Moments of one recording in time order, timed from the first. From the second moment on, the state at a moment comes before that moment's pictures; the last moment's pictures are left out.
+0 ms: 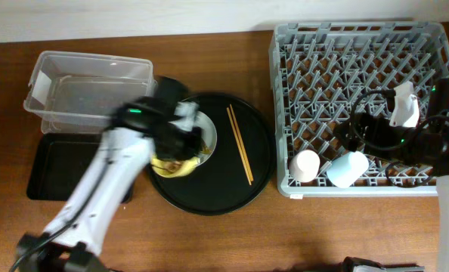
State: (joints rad) left arm -0.38 1.62 1.39 -1.10 0.30 -0.29; right arm -0.25 1.24 1.47 -1.36 -0.48 0.10
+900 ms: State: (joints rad) left arm 0.63 2.04 1.40 -1.65 1.27 0.80; right arm -0.25 1.25 1.47 -1.41 -0.48 0.10
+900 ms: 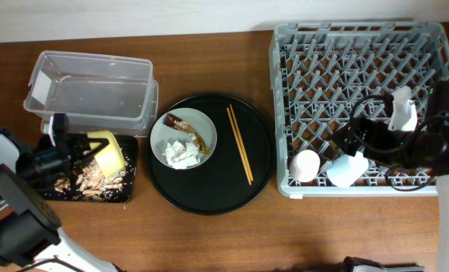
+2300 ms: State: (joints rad) left arm -0.28 2.11 1.76 -1.30 -0.03 -0.28; right arm -0.25 1.25 1.47 -1.42 -0.47 0.11
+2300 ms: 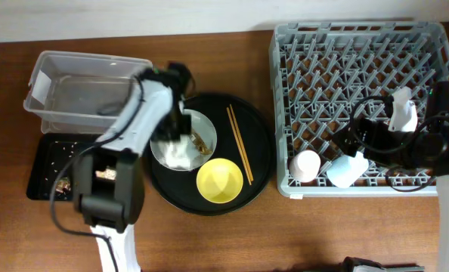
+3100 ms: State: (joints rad) left arm -0.36 2.21 1.69 -1.07 0.04 -0.54; right arm -0.25 1.25 1.47 -1.44 -0.44 0.11
